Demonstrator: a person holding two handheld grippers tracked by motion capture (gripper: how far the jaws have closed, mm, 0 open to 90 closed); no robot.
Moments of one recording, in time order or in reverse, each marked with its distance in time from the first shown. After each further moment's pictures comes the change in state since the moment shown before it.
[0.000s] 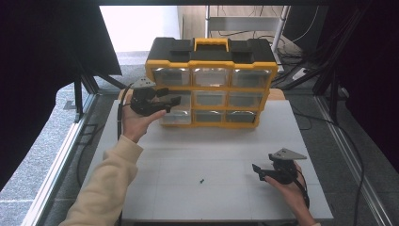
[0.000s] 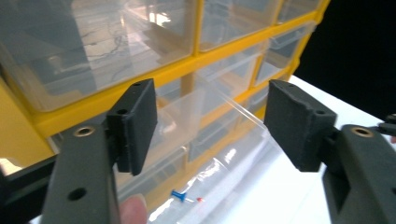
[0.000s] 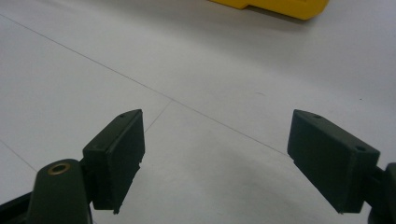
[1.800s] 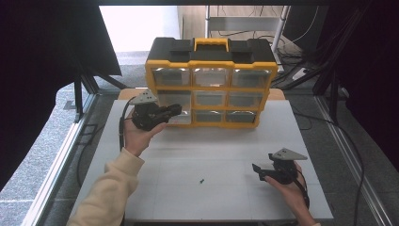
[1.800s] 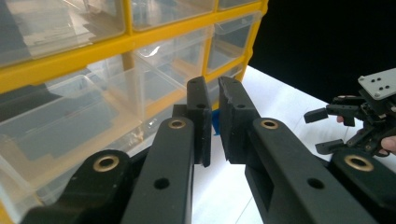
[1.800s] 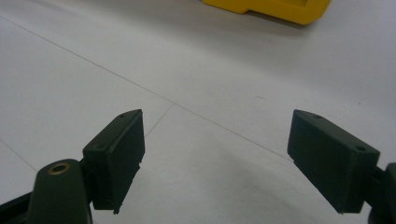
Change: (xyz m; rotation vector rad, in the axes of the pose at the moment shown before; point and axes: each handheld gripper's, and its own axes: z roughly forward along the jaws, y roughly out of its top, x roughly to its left) left arm -0.025 -0.019 -0.008 -0.022 -0.093 0.014; right arm 0.001 0.001 -0.001 -0.011 0.003 -0.001
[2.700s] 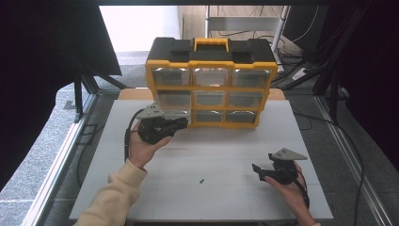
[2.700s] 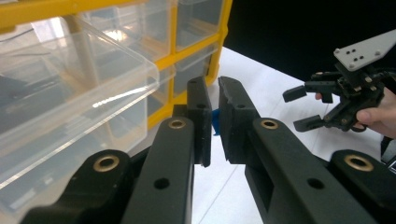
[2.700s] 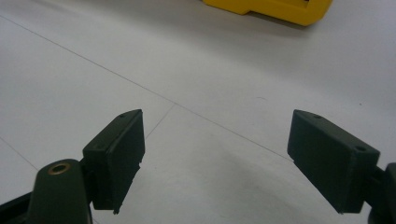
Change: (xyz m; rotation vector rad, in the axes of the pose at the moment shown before) left arm -0.024 -0.023 0.007 0.030 -0.054 0.023; right arm 0.001 0.000 0.000 -0.003 0.001 -0.005
